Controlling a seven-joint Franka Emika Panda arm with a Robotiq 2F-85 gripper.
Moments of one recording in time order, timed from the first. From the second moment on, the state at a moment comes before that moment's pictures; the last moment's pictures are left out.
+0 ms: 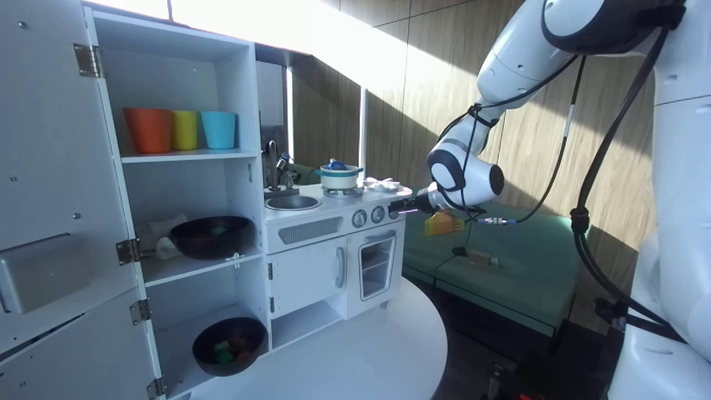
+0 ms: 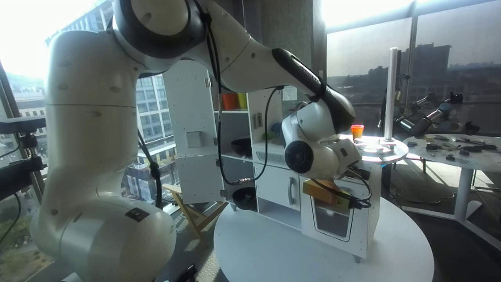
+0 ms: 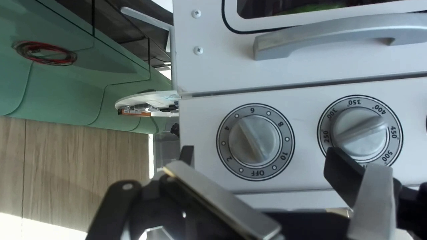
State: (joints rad) arm 0.24 0.18 -0.60 -2.22 2.51 2.70 -2.52
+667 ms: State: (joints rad) arm 0.31 0.27 -0.66 -2.16 2.51 2.70 -2.49
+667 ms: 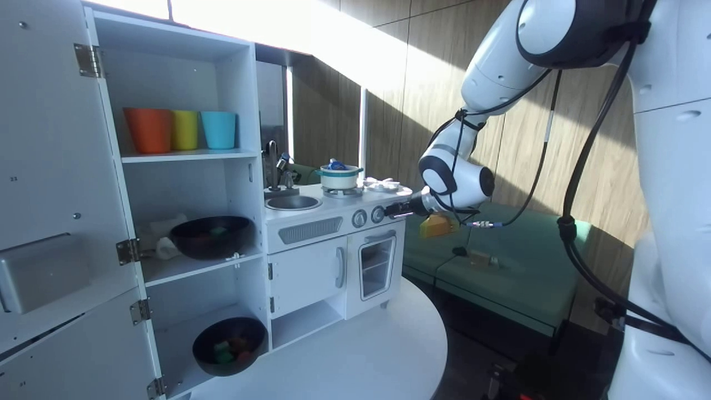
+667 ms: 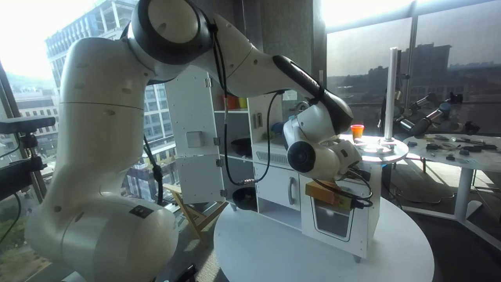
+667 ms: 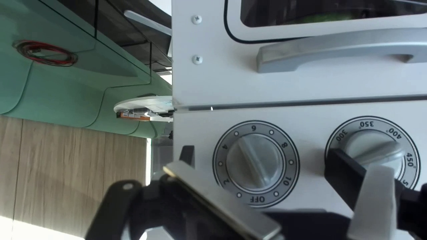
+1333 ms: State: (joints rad) arm 0.43 0.31 -0.79 -2.16 2.51 2.69 -2.46
